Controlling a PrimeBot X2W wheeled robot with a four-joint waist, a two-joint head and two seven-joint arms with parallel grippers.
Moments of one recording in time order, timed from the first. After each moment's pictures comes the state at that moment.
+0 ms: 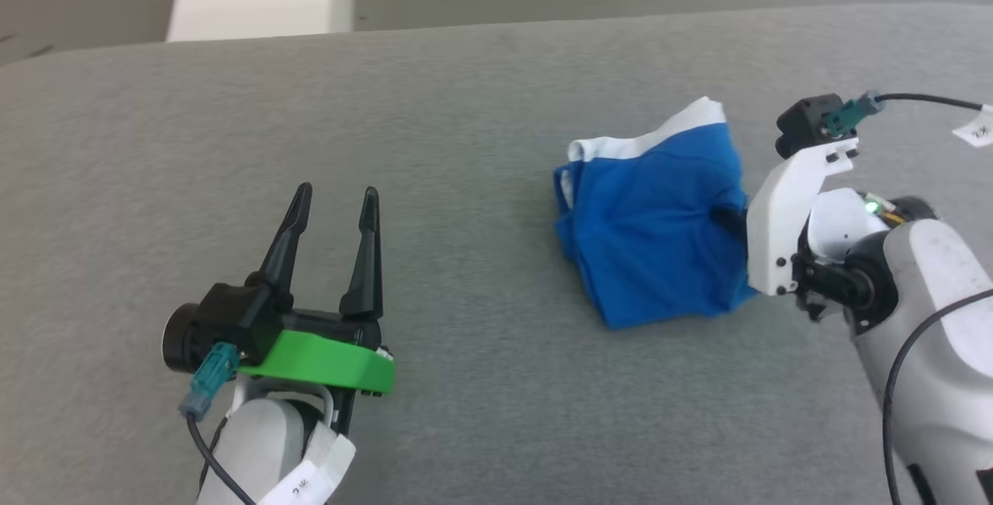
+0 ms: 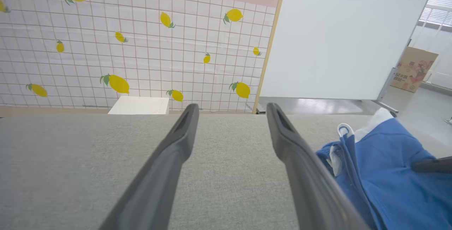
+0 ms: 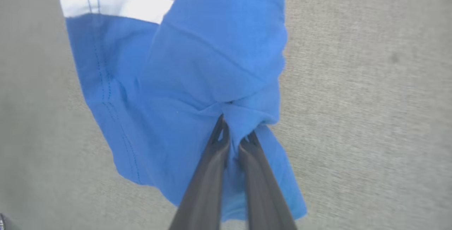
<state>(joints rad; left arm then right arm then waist) -0.19 0.05 -0.12 0.03 -0.20 -0.09 -0.26 -0.60 -0.23 0.19 0.39 0.51 0.13 0.79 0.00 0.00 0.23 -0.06</state>
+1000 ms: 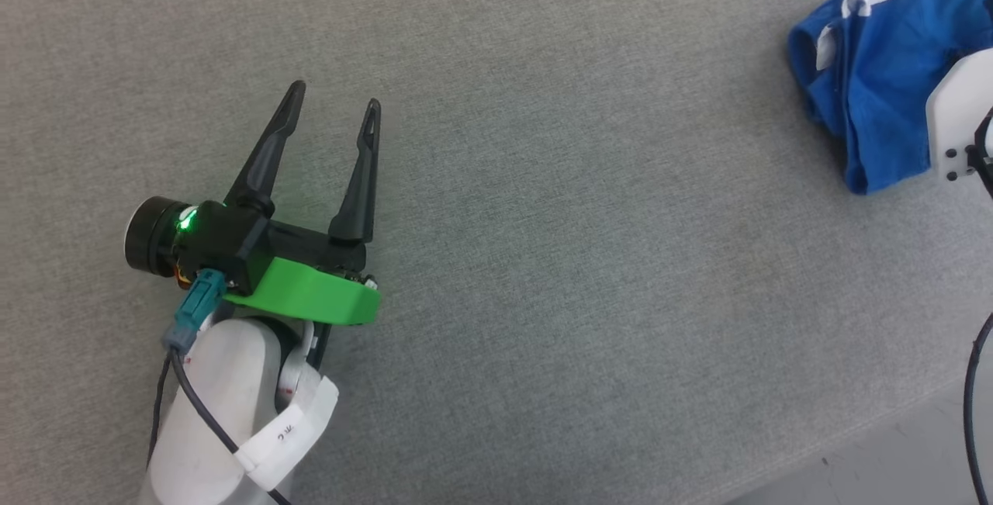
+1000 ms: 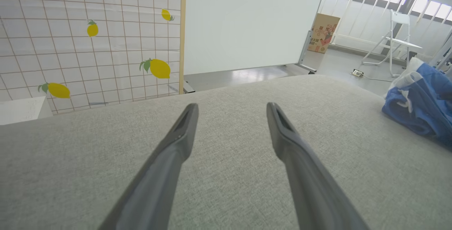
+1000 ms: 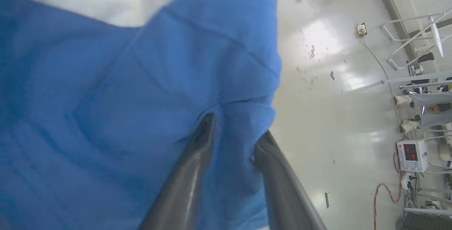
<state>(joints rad) -0.36 0.15 -0.18 0.02 -0.14 -0.12 -0.26 -0.92 -0.36 -0.08 0.88 -0.22 0.13 0.24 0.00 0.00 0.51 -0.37</state>
